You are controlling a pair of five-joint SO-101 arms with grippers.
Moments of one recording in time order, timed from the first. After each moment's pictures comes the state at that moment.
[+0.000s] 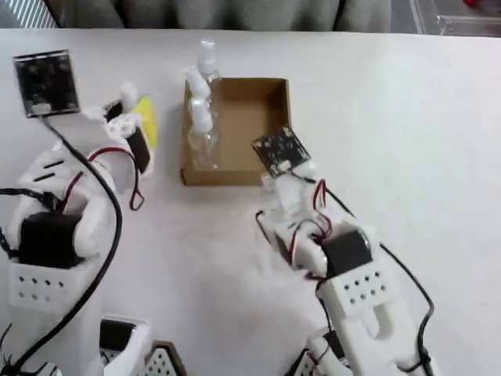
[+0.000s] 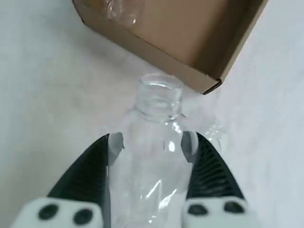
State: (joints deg) left arm 1.5 -45.8 19.5 60.0 16.6; right arm -25.1 -51.9 48.5 63.1 10.5
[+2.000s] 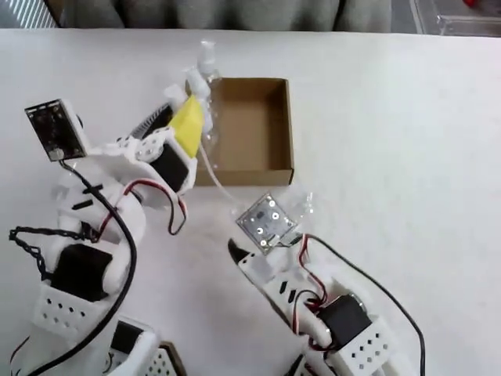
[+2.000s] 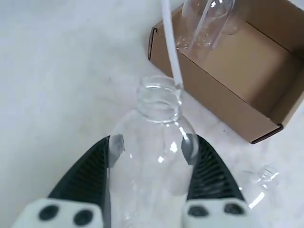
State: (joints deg) left arm 13.2 -58.6 39.9 37.7 34.2; right arm -38.8 -83.2 75.5 51.4 10.5
